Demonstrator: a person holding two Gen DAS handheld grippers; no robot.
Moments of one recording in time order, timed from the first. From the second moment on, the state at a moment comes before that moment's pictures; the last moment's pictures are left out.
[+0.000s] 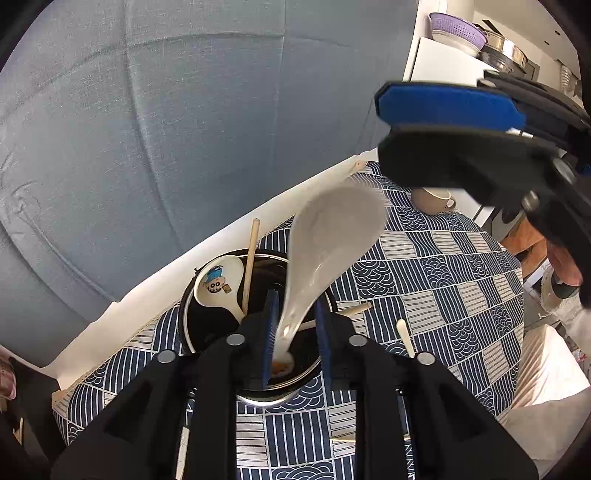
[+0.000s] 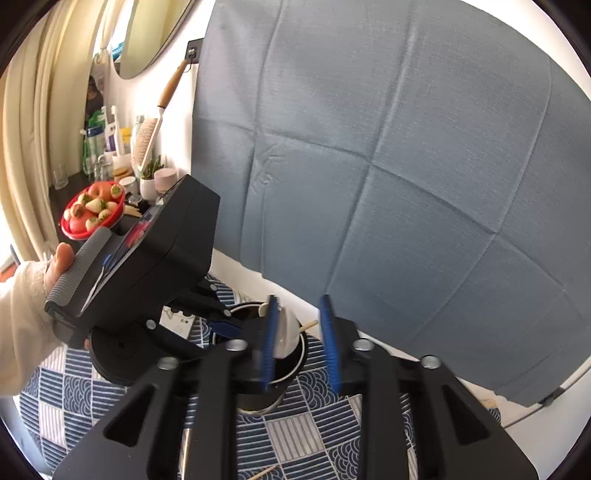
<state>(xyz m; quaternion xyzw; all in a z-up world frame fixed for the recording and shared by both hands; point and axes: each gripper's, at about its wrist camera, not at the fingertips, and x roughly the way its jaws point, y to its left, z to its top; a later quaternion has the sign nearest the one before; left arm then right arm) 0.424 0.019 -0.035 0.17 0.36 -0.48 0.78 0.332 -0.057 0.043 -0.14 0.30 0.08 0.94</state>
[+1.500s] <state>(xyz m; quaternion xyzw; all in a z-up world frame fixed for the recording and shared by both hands) 0.304 0.004 -0.110 0.13 0.42 -0.34 0.83 0.272 -0.175 -0.074 -0.10 0.43 0.09 0.89</state>
